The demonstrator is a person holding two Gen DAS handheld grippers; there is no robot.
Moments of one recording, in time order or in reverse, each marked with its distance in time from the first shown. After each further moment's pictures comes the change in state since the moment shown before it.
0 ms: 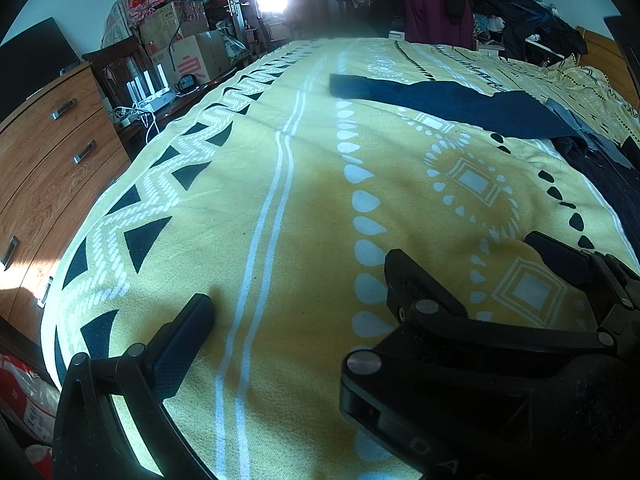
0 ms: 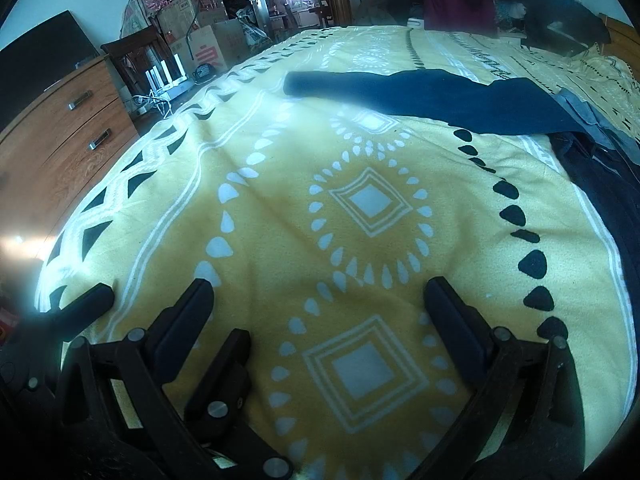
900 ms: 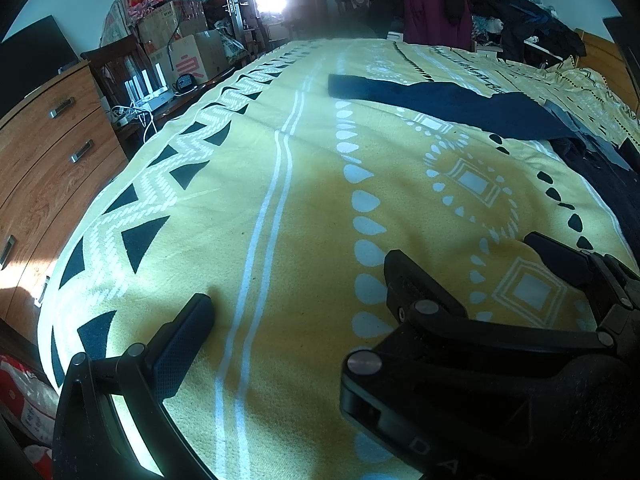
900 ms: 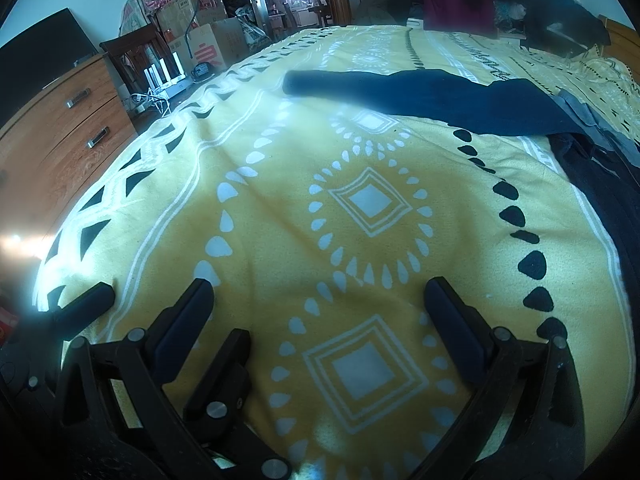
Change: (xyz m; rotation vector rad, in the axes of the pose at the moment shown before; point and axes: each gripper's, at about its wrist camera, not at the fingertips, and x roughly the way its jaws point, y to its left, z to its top) left arm 0.007 0.000 0.003 -0.003 -0.001 -0.018; right arm 0.001 0.001 0.001 -0.004 0.003 -0.009
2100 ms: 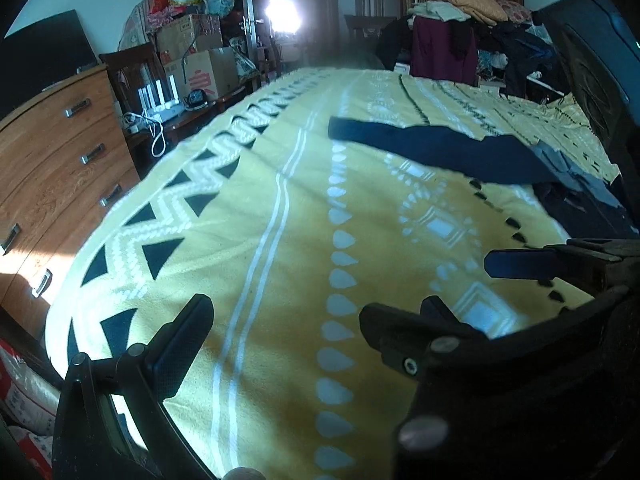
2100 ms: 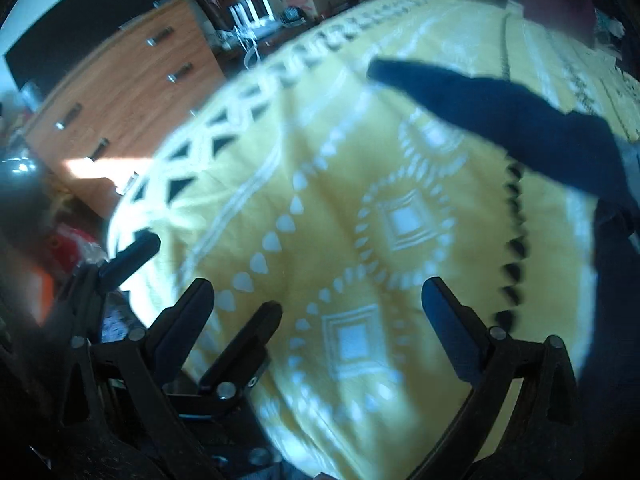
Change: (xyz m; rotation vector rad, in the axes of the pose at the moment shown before) left arm -0.051 -0.012 0.011 -0.067 -0.084 0.012; right arm -0.052 -0.018 0.040 -0.232 0.125 0.327
